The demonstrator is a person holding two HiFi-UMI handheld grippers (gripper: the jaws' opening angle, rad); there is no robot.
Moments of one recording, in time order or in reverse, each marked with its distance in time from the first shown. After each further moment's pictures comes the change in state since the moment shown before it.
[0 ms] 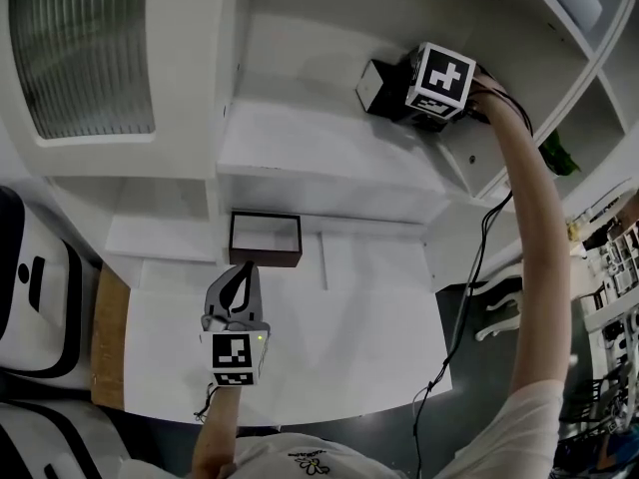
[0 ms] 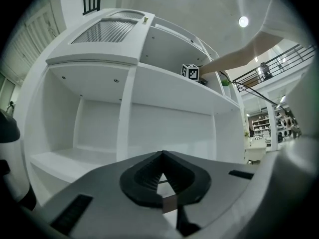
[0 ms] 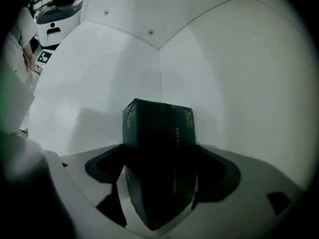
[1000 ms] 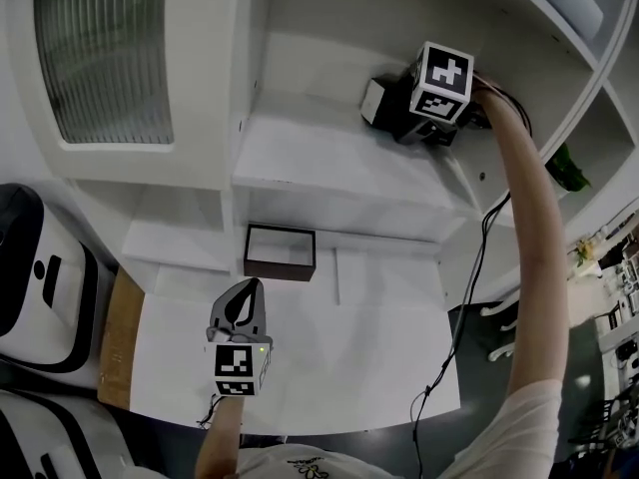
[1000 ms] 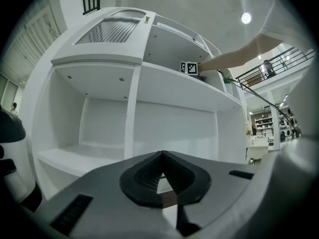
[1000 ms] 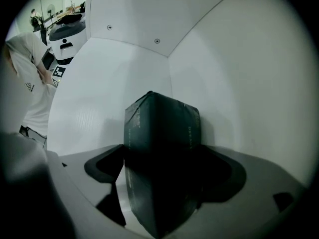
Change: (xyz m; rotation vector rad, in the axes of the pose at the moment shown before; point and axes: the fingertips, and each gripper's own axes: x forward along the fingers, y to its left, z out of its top) left arm -0.011 0.007 -0.011 0.000 0.032 0.034; right arm -0.004 0.016 0.023 0.000 -0.062 0.198
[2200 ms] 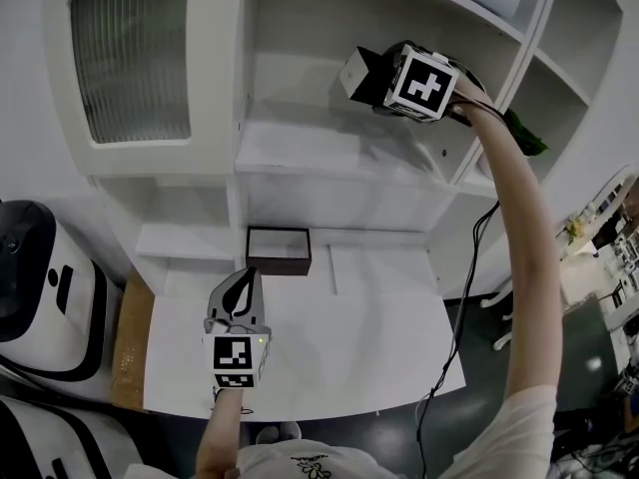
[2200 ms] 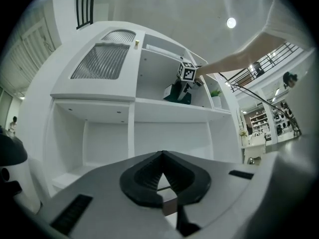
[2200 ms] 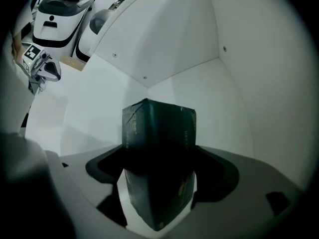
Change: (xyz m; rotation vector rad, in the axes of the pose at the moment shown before) left arm -0.055 -0.012 0.052 0.092 -0.115 -0.032; right arm -0.109 0.009 0.025 0.005 -0.089 -0.509
